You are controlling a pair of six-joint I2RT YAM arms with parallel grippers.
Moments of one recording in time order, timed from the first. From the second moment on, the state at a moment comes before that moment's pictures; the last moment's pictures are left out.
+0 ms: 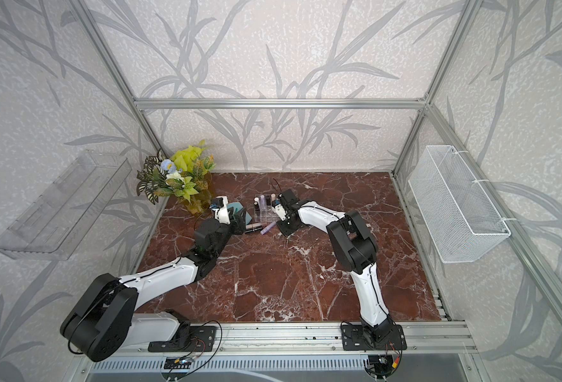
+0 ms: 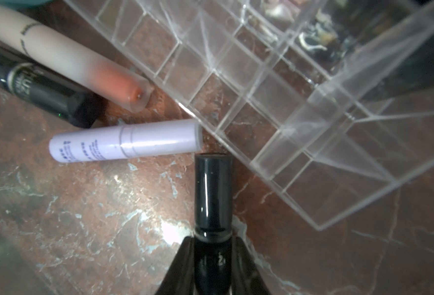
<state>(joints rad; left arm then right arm) -0.46 1.32 0.52 0.63 -0.22 -0.29 0.59 2.16 1.57 -0.59 -0.13 -0.05</state>
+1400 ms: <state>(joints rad) -0.42 1.37 0.73 0.50 0.32 -0.34 0.55 1.61 1.20 -0.53 -0.34 0.11</state>
